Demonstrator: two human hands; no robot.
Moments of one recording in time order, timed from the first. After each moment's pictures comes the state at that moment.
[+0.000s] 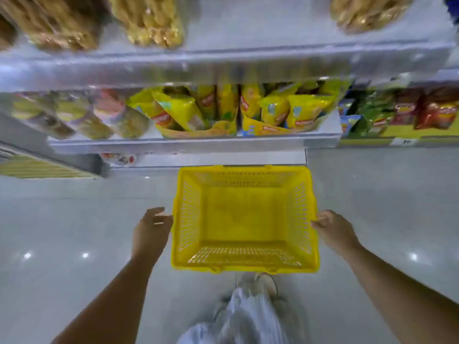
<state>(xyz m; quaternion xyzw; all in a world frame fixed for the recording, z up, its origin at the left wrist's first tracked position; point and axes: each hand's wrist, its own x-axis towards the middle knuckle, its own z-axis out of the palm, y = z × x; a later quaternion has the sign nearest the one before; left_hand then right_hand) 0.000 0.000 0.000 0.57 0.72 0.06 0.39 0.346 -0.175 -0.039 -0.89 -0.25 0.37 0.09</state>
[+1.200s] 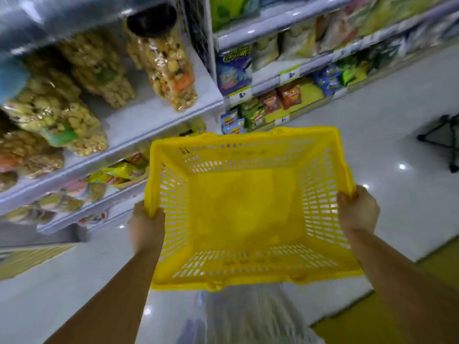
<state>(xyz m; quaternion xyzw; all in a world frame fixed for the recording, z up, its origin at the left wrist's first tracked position) 0.113 -0.068 0.247 0.72 0.62 0.05 0.32 0.366 -0.372 0.255 -0.97 0.06 0.05 0.22</state>
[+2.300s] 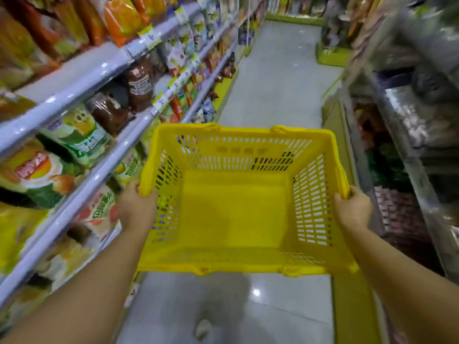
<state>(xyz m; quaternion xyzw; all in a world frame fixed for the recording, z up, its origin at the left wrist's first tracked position) 0.887 -0.356 0.409 0.88 0.19 0.10 0.42 0.792 -0.739 0.419 -0.83 0.41 -0.17 0.33</state>
